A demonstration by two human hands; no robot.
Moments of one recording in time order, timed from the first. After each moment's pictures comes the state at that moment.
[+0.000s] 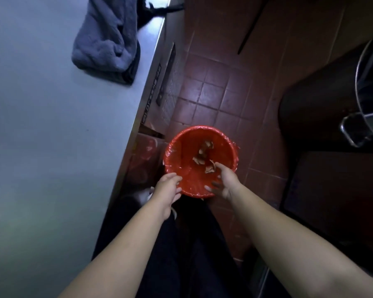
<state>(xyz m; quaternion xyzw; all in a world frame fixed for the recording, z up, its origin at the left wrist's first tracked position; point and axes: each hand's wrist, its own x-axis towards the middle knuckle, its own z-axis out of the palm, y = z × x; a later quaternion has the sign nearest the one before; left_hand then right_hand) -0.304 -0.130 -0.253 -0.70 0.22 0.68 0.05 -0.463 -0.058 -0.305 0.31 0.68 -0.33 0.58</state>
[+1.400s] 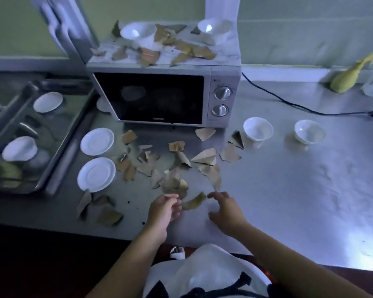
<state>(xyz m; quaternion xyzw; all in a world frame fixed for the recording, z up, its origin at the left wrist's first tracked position) 0.092 0.073 -0.005 -0.71 -0.10 0.39 -0.58 -0.038 -0.071 -0.009 -0.83 0.36 0.09 0.41</state>
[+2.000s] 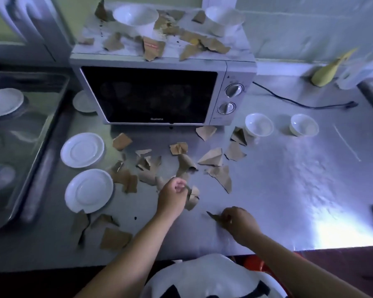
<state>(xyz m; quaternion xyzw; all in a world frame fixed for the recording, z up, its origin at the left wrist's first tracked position) 0.205 0.072 -0.041 -0.82 0.18 0.34 -0.42 0.012 -0.031 -0.032 -0.84 0.43 0.19 0.28</state>
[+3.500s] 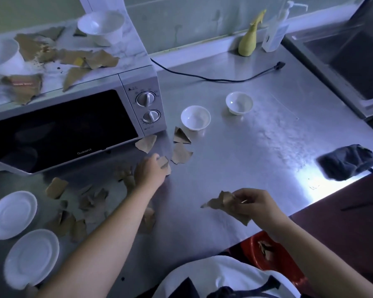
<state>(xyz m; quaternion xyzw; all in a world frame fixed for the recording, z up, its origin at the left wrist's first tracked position) 0.201 -0.112 -0.033 -0.87 0.39 0.27 -0.15 -0.108 -0.108 0.056 -0.56 0.56 -0.12 0.60</state>
